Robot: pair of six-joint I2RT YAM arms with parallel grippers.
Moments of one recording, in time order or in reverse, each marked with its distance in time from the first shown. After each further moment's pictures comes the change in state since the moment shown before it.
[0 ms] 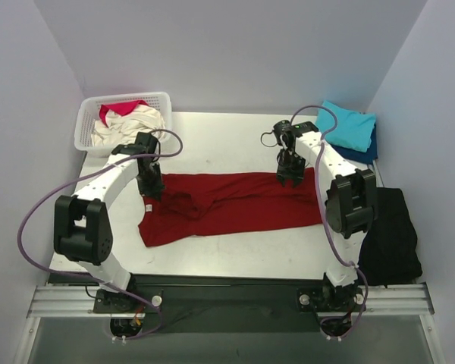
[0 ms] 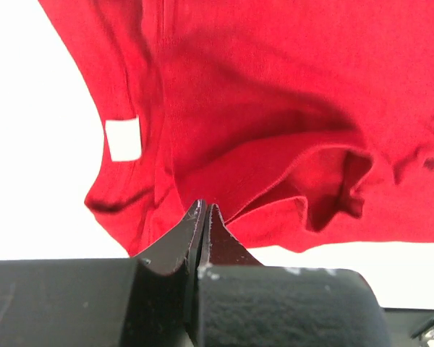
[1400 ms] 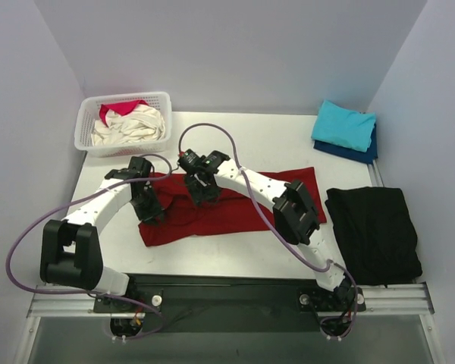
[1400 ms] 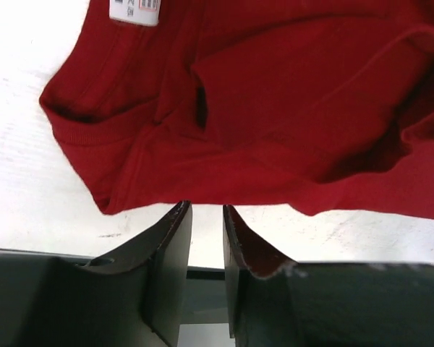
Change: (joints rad) left arm 0.007 -0.259 -0.333 0.013 0.076 -0.224; right arm 0.578 0.293 0.338 0.196 -0.112 -0.170
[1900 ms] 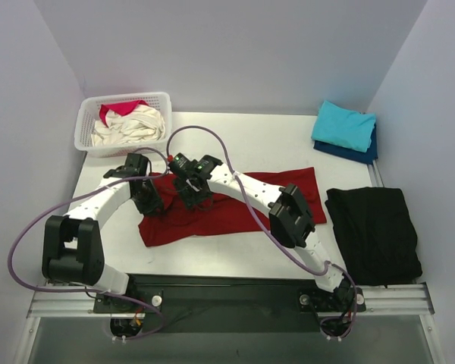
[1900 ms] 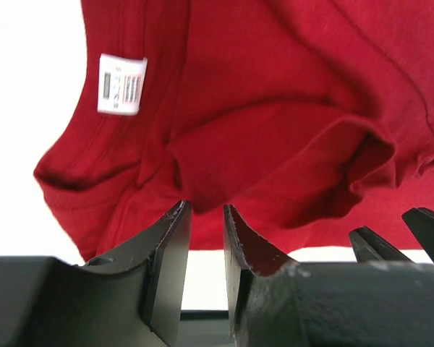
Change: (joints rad) left arm 0.040 0.042 -0.002 0.159 0.013 0.003; right arm 0.063 0.026 0.073 0.023 0.010 -0.041
